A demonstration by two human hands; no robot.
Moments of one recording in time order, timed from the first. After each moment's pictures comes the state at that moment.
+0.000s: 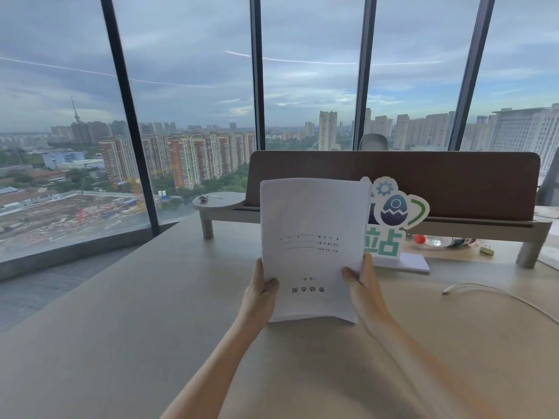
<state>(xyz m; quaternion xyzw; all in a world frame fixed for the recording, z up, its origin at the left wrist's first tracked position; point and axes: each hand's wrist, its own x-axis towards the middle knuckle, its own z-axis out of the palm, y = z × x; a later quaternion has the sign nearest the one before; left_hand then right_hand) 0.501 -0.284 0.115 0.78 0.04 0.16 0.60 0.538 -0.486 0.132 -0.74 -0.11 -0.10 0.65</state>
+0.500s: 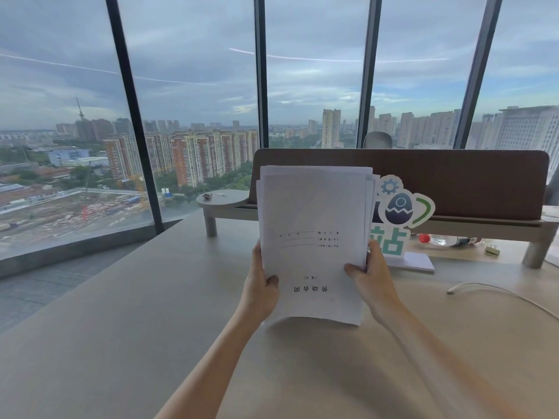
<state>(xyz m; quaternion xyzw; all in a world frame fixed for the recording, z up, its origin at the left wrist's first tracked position) 0.502 -0.281 0.133 0.79 0.00 0.21 0.58 0.549 -0.491 0.149 -0.73 -0.11 -0.09 0.67</state>
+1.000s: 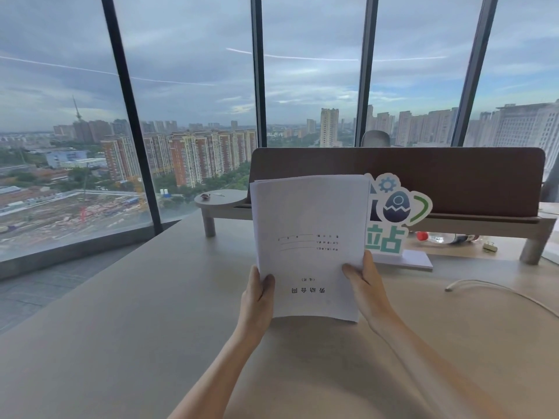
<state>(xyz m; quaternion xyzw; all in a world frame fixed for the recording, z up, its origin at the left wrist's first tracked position) 0.492 -0.284 0.102 0.75 0.06 0.23 0.62 0.539 -0.489 0.129 -0.72 -0.12 -0.09 0.67</state>
